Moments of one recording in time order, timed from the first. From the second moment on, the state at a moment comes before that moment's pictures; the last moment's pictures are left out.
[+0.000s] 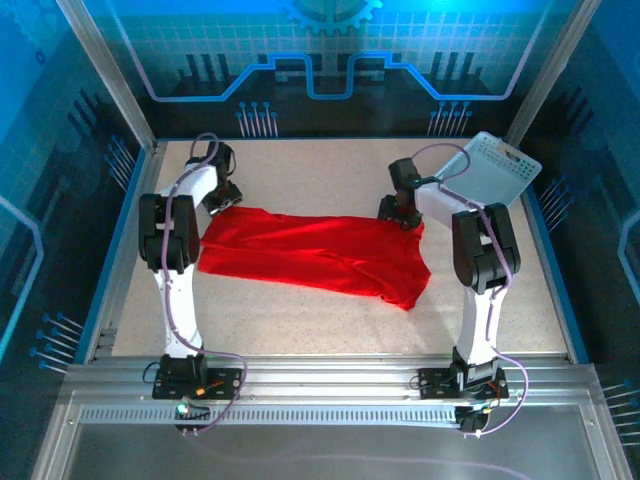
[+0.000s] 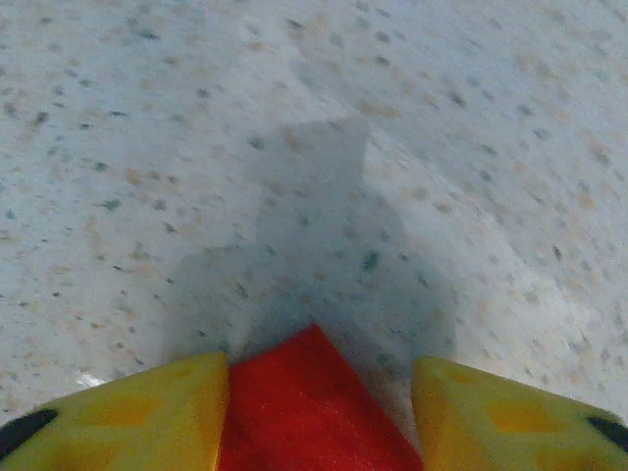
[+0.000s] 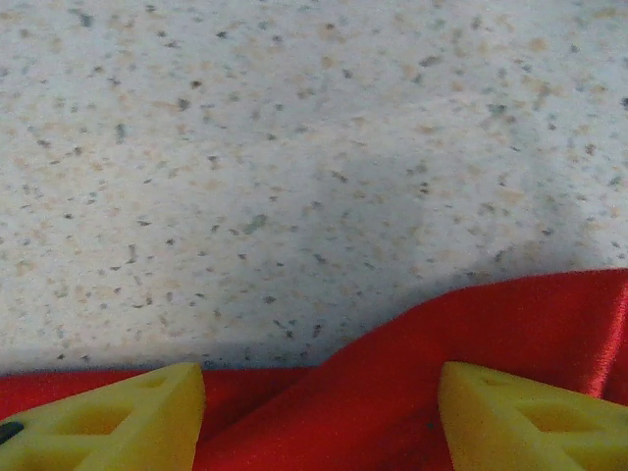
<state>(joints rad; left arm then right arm) 0.04 2.25 1.75 -0.80 -0.14 -0.68 0.25 2.03 1.42 -0.59 0.08 0.51</state>
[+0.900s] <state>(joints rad) 0.05 2.19 1.72 -0.77 -0.08 -0.69 0.23 2.00 1.35 -0.54 0.10 0.51</state>
